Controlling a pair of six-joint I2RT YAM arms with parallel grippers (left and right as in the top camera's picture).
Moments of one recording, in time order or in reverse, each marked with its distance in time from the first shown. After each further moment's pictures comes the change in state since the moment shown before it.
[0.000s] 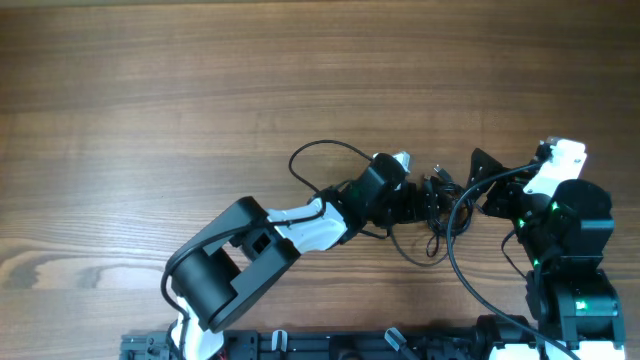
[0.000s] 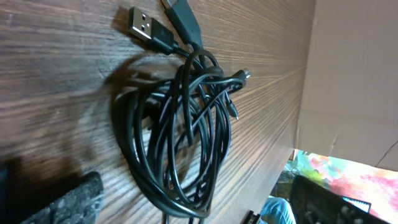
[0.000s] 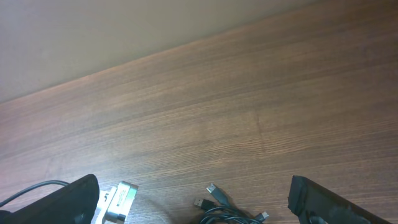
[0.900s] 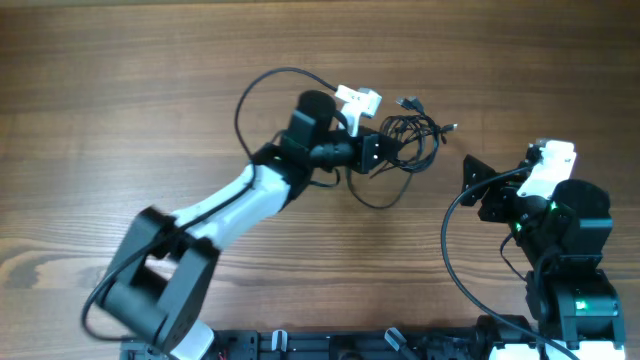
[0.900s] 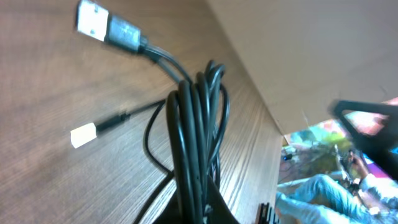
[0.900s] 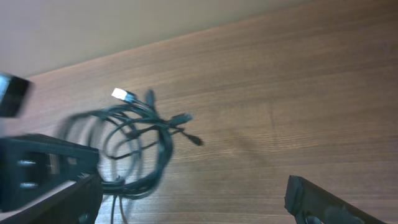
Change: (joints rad) left arm 0.314 -0.218 0.029 -0.067 0.292 0.551; right arm 0.000 0.000 0.000 -0.030 -0.076 -0.050
